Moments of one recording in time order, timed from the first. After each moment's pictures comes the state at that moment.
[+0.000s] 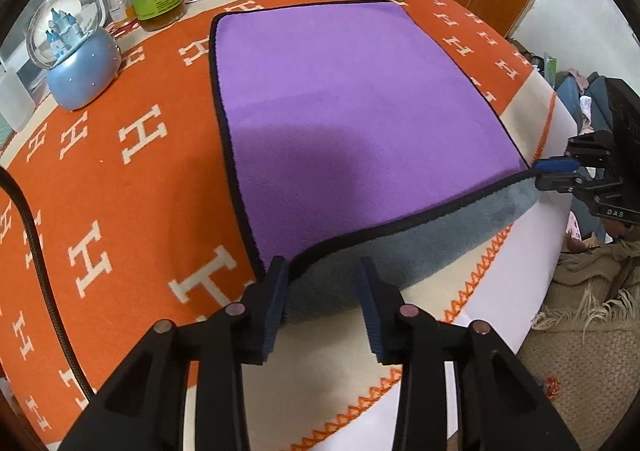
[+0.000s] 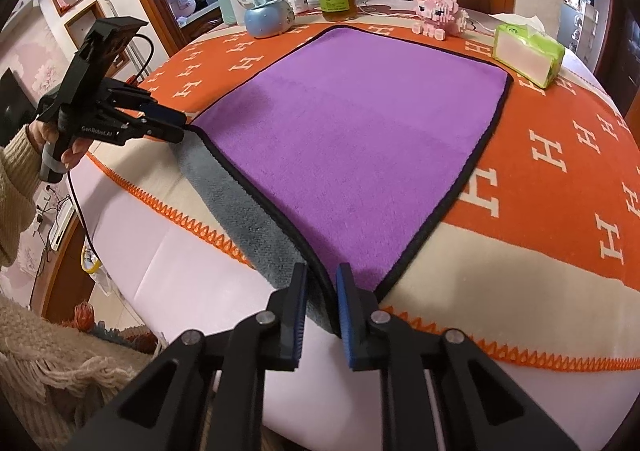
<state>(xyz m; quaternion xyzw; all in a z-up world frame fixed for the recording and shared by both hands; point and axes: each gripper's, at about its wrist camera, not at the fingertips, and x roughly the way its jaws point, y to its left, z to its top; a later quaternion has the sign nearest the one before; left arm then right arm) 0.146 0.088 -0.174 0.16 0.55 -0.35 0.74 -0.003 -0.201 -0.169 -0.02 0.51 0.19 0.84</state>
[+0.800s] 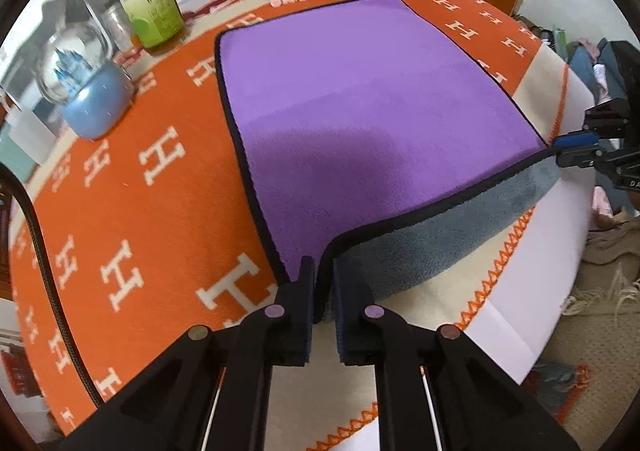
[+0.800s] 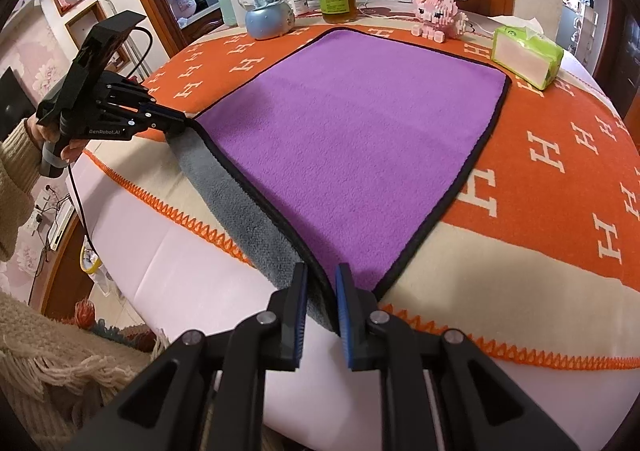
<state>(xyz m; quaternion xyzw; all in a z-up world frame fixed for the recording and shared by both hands) 0.131 0.080 -0.166 0.24 0.51 -0.32 0.77 -0.006 -0.201 -0.167 -0.03 0.50 0.19 0.84</state>
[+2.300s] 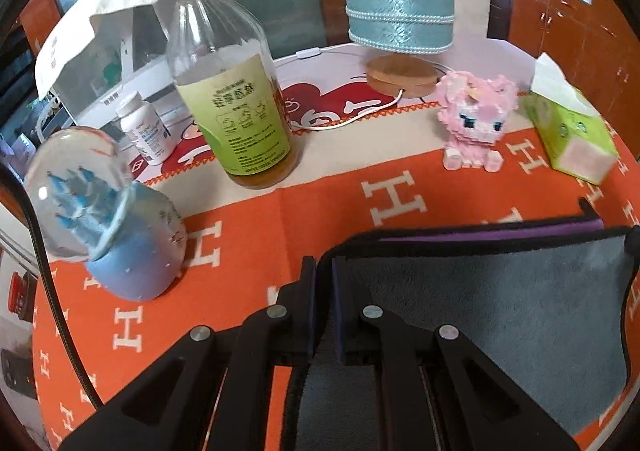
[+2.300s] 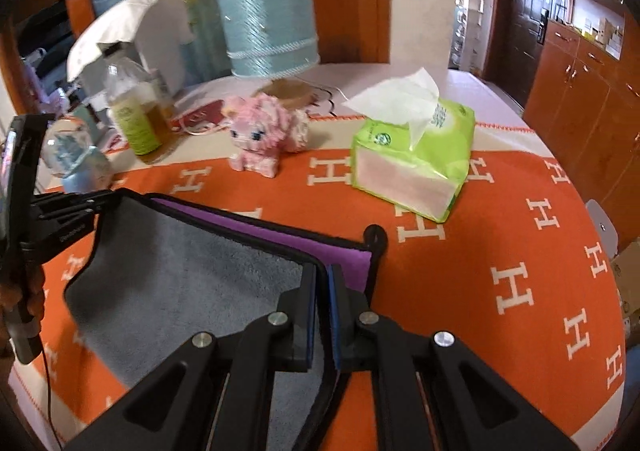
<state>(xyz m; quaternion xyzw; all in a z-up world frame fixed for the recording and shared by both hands) 0.361 -0.041 -0.172 0.13 0.45 -0.10 0.88 0.230 -0.279 -0.147 0.03 0.45 -0.03 0.89</state>
